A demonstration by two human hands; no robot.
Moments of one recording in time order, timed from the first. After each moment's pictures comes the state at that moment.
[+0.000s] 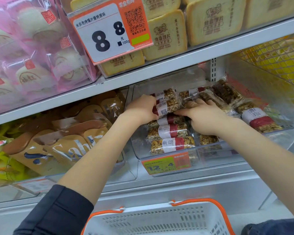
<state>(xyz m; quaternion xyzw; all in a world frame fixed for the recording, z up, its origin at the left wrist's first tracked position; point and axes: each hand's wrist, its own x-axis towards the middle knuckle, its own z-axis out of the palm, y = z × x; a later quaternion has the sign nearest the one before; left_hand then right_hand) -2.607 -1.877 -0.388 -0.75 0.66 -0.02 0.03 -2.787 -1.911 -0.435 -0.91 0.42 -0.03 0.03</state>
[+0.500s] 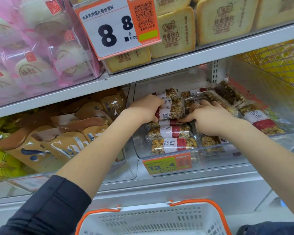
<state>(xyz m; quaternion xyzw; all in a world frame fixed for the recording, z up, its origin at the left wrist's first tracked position) -2.603 -1.886 -0.393 -0.70 0.71 -0.01 0.08 -2.789 -1.910 -0.427 -0.90 0.43 0.03 0.05</state>
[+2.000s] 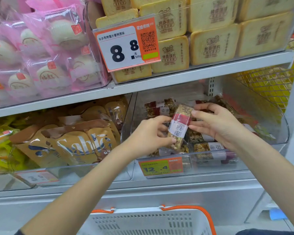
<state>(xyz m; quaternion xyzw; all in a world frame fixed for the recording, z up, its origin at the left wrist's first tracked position) -2.641 -1.801 -0.398 -0.67 0.68 0.19 -0.24 -2.820 -1.882 -0.411 -0.50 0.37 -0.42 0.66</state>
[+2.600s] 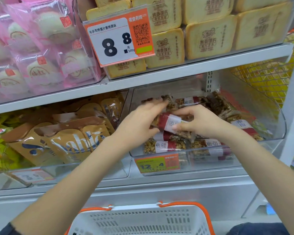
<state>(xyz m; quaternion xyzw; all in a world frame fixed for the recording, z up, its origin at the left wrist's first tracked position) -2.625 -1.811 -0.388 -0.61 0.78 -0.08 -0.12 -2.806 -1.894 -0.413 -0.83 0.35 -0.25 0.37</state>
